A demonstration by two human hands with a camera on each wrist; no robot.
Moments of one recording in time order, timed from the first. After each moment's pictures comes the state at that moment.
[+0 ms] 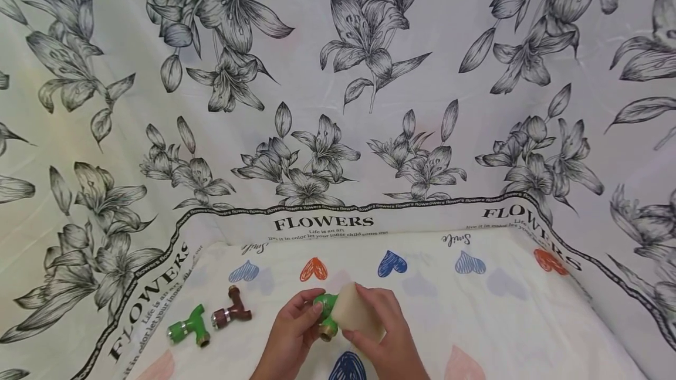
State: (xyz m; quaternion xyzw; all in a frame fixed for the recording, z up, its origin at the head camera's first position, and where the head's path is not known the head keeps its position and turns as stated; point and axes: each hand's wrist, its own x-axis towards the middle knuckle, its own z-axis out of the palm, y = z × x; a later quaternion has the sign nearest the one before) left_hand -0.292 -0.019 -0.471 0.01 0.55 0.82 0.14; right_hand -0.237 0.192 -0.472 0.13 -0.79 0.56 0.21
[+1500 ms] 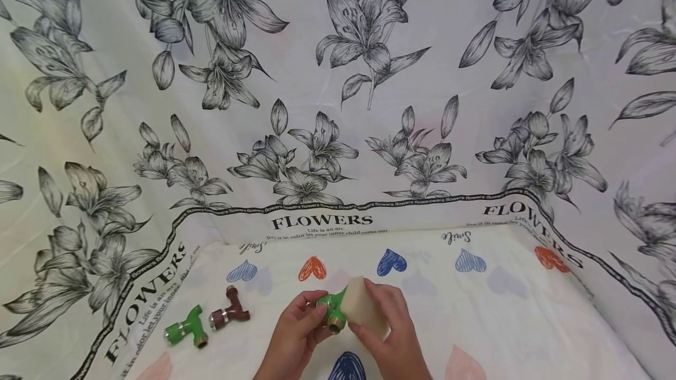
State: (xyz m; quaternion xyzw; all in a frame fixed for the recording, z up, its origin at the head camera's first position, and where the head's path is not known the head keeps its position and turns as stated) left_hand -0.289 -0.010 -0.470 0.03 0.52 0.84 0.16; right_hand -0.245 0.199 -0.479 0.08 -0.81 0.53 0.25
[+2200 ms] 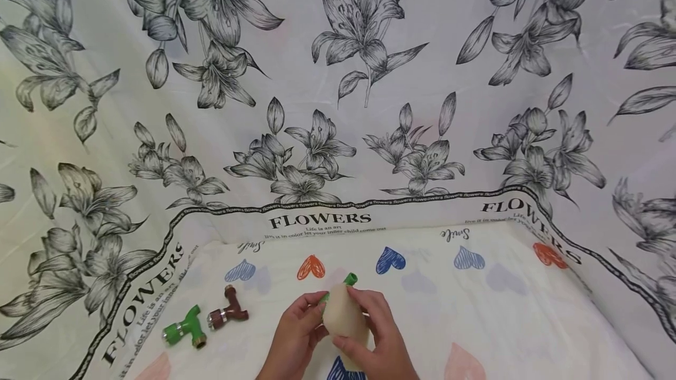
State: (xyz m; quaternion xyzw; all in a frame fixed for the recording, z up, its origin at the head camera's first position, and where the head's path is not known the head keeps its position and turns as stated) left_hand -0.295 -0.003 -0.481 0.00 0.55 0.82 0.14; right_hand -0.233 0.187 -0.467 0.18 -0.71 0.66 0.15
